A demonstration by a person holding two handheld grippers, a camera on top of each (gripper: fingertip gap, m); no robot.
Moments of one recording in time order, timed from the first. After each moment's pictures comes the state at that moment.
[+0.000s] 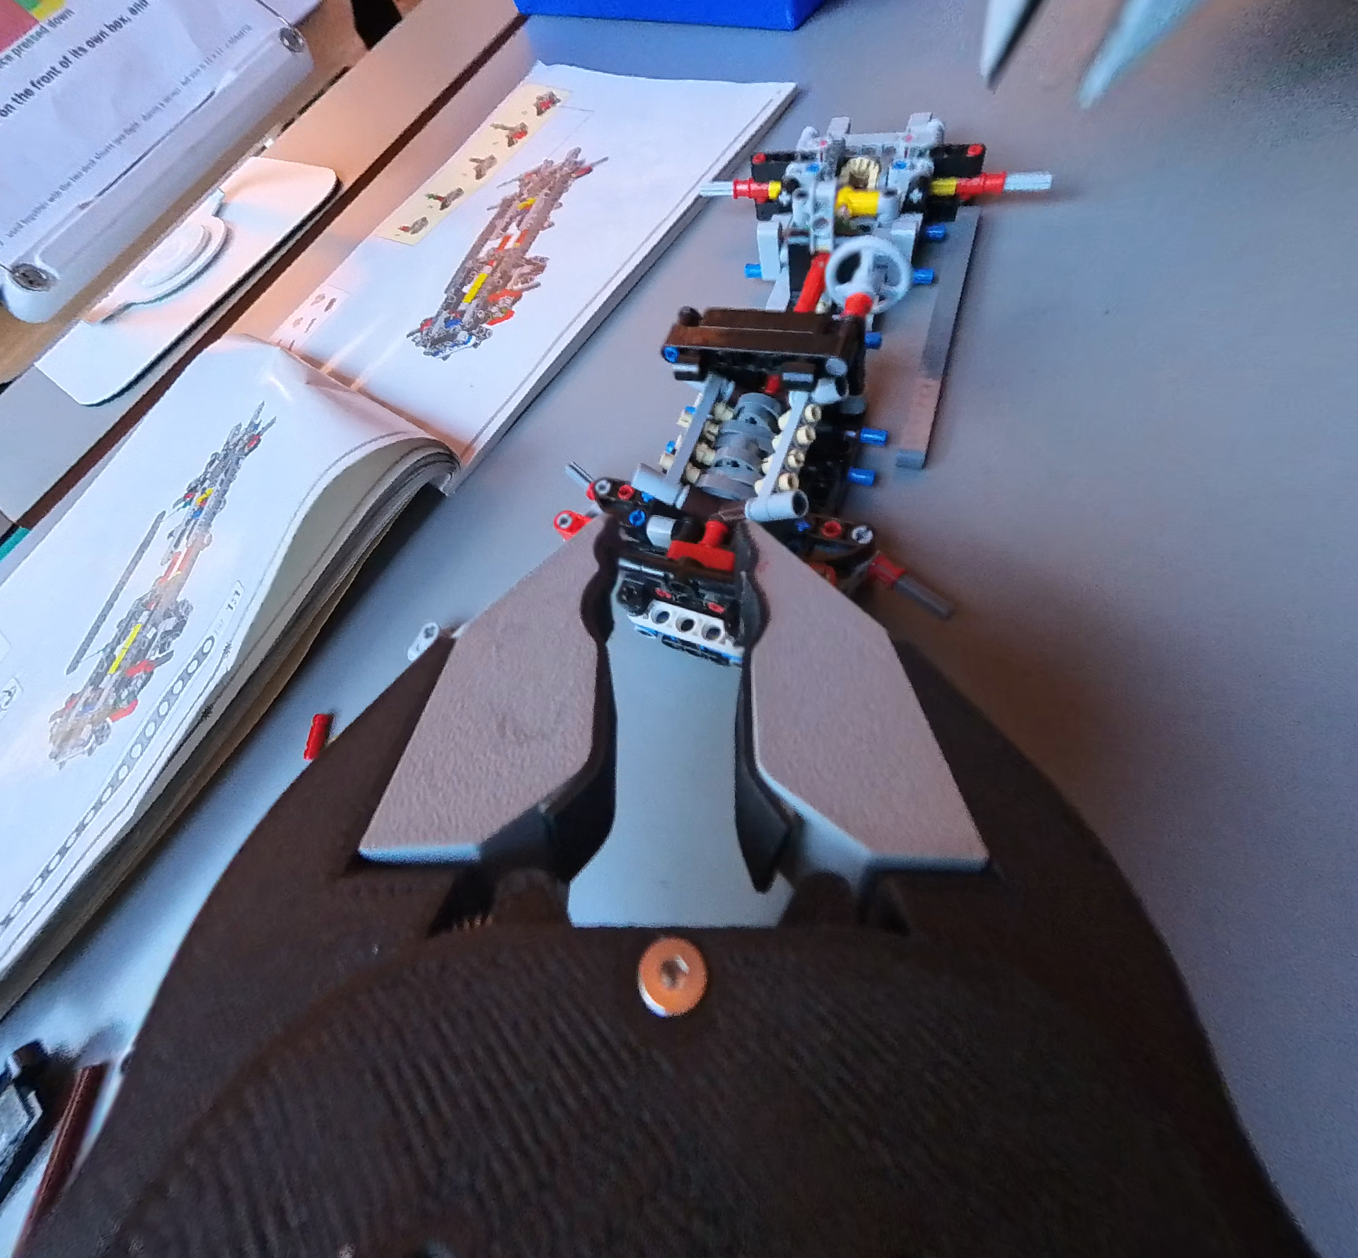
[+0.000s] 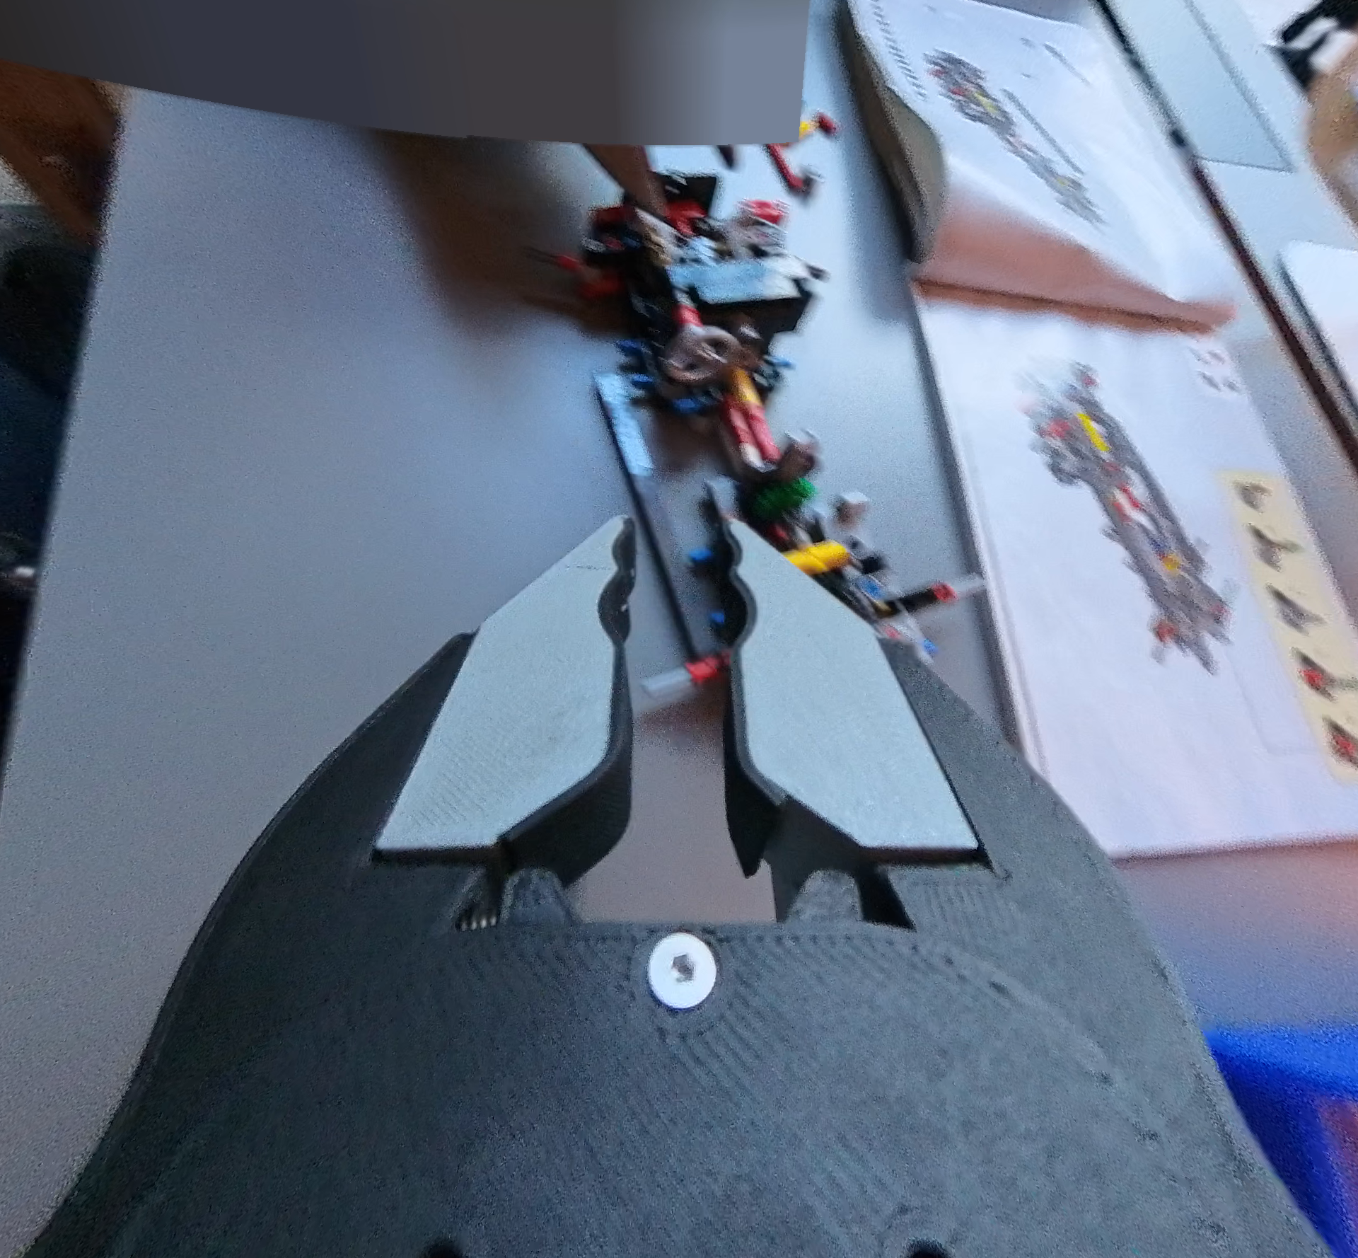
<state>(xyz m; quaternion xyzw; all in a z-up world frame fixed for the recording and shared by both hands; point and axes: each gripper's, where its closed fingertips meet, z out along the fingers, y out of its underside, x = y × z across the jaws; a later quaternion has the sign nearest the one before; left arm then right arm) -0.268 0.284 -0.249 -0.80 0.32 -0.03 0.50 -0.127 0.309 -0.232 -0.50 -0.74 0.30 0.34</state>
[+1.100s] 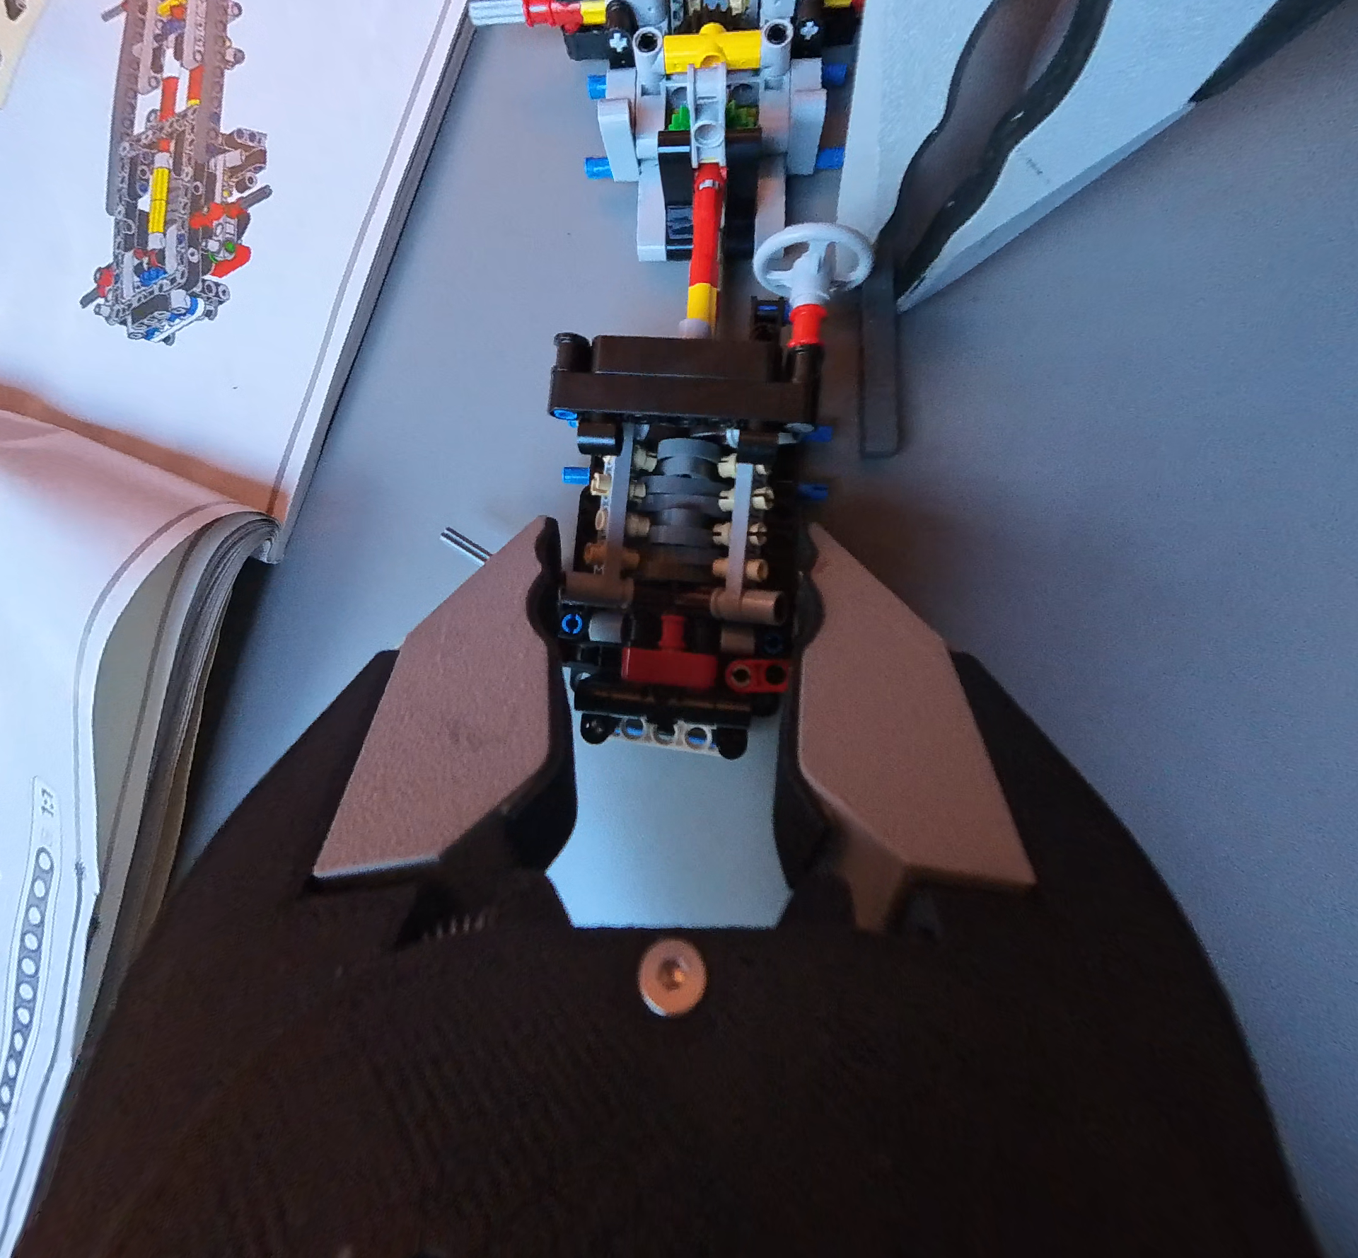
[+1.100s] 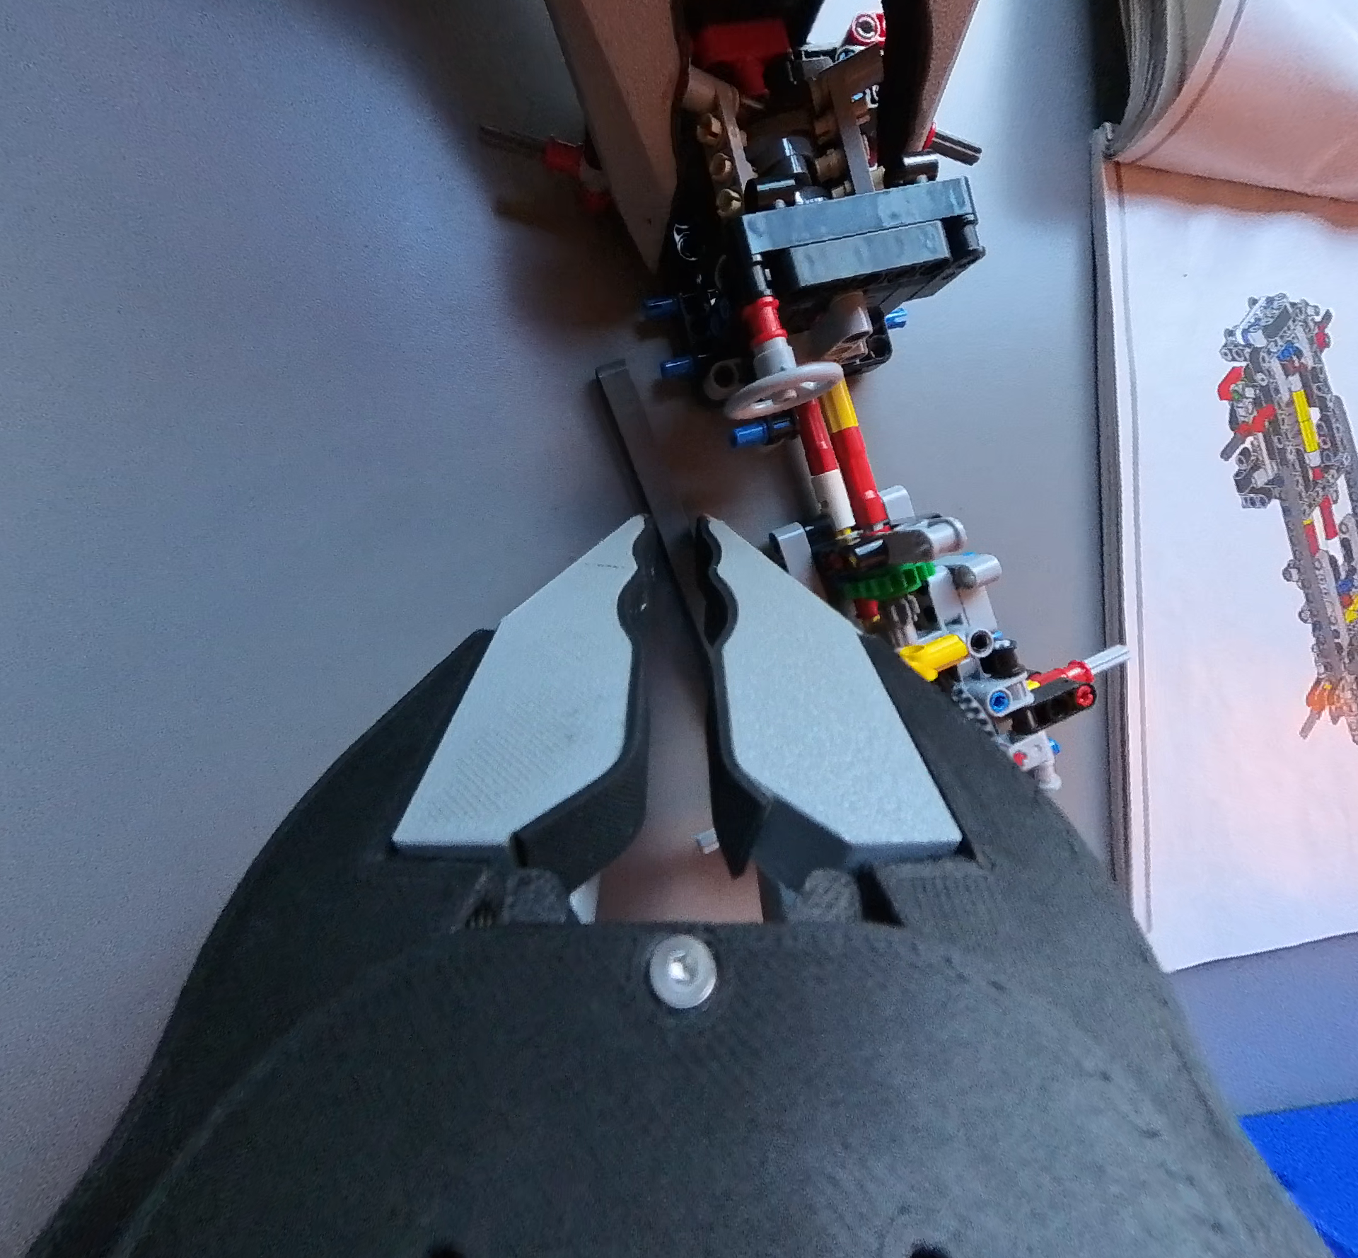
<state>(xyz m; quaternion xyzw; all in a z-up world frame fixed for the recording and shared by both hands) -0.242 0.294 -0.279 -0.85 0.42 -0.08 0.30 -0.168 0.292 -0.287 -0.53 -0.78 0.18 0.26</state>
